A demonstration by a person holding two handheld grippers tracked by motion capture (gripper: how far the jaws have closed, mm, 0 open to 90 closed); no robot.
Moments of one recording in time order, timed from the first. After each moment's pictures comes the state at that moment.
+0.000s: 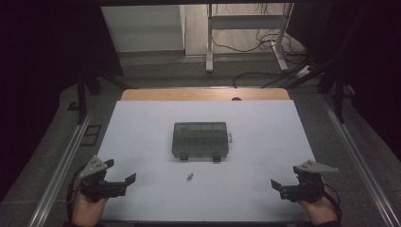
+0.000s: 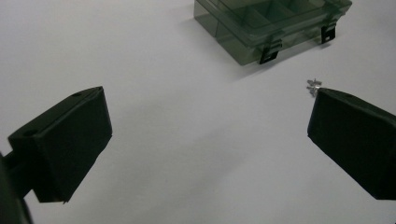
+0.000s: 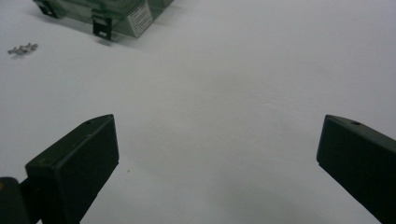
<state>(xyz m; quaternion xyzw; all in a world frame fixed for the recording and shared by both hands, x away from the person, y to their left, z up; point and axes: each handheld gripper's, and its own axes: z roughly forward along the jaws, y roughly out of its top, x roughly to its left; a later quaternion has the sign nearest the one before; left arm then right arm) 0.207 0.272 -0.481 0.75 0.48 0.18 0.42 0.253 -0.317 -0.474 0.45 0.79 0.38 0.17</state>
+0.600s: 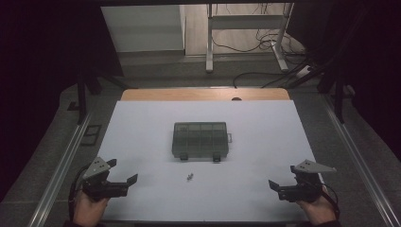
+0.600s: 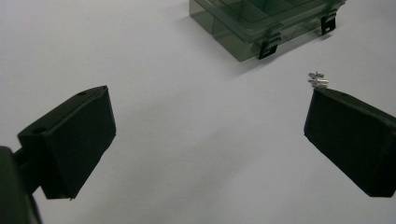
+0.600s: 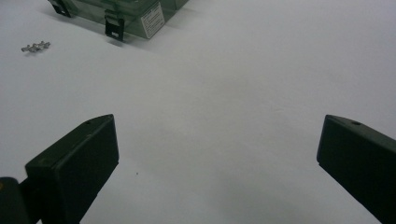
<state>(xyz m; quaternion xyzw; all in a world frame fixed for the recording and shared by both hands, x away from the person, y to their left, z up) 0.210 0.270 -0.485 0.76 0.46 0.19 0.42 0.253 -0.313 -0.475 0.44 0.80 0.38 0.17</state>
